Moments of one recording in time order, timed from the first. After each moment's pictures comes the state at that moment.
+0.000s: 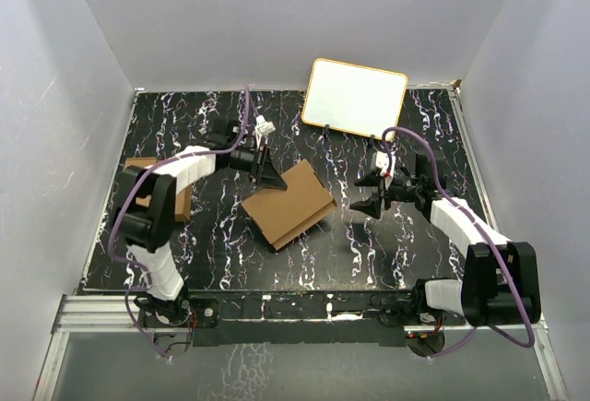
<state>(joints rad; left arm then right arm) -0.33 1.75 1.12 -0.22 1.20 -0.04 0.03 1.22 0.59 -0.02 -1.17 -0.72</state>
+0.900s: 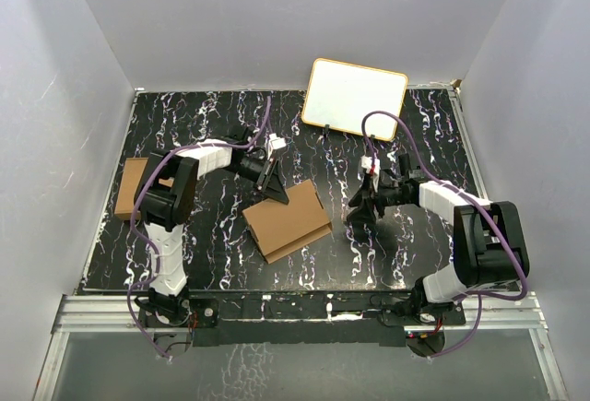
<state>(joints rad) -0.36 2.05 1.33 -0.65 1.19 0.22 0.06 1.49 0.71 -0.35 -1.16 -0.86</state>
